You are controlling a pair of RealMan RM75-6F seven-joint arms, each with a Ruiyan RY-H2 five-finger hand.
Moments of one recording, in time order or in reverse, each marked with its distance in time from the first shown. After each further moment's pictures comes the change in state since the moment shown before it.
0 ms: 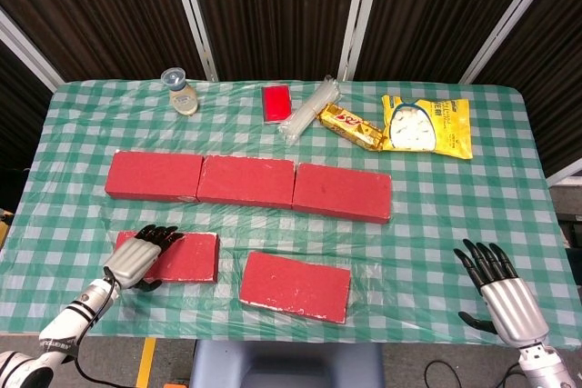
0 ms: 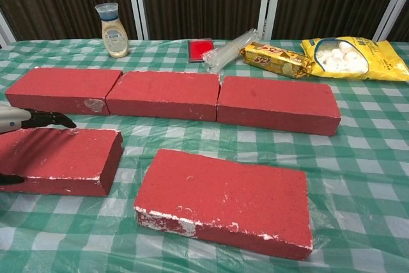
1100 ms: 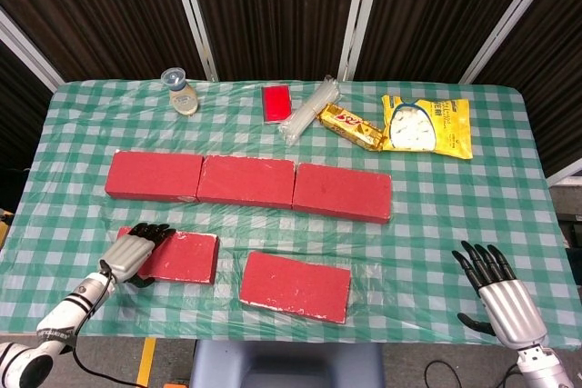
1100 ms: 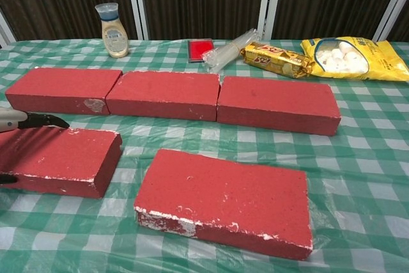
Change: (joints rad) left arm -0.049 0.001 0.022 0.047 -0.083 -0.051 -0.007; right arm -0.003 -0.006 -0.005 -0.002 -0.004 -0.003 -0.019
